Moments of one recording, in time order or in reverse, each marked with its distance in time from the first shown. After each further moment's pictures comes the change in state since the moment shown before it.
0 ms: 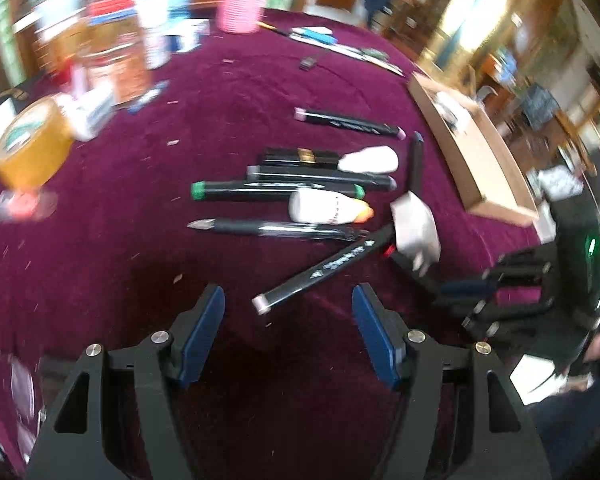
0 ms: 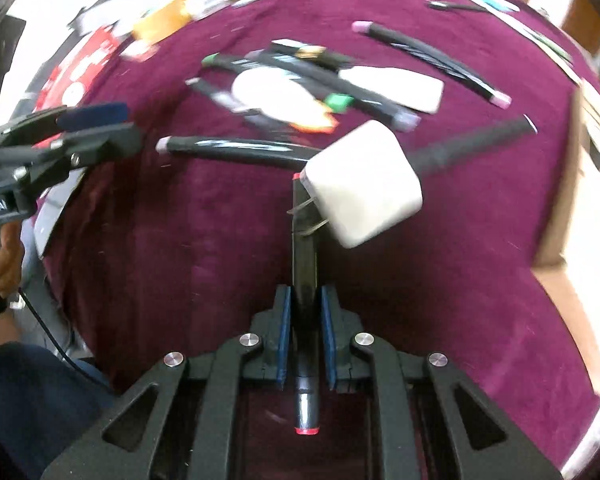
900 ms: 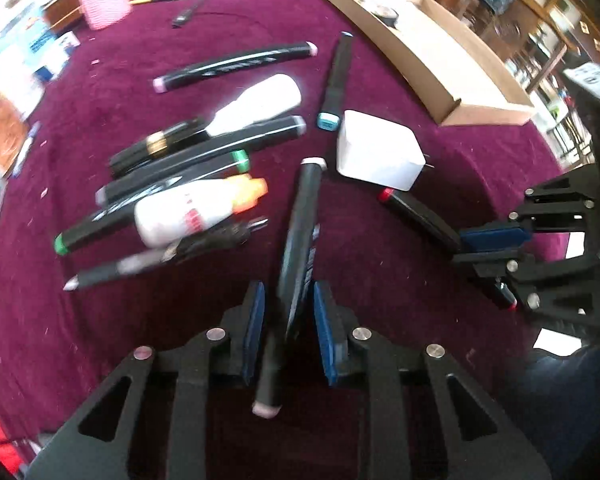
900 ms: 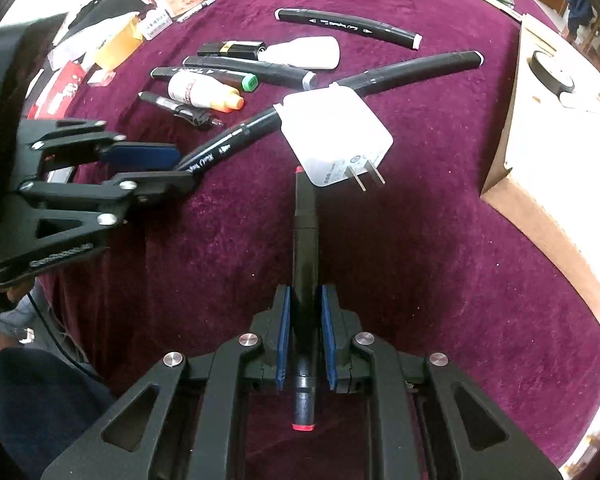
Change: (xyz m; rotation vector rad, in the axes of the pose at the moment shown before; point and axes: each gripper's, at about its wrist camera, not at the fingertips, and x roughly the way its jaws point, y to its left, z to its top) left arm 0.065 -0.087 0.019 0.307 0.214 0.023; right arm -0.006 -0.033 -0.027 0.121 -0.004 0.011
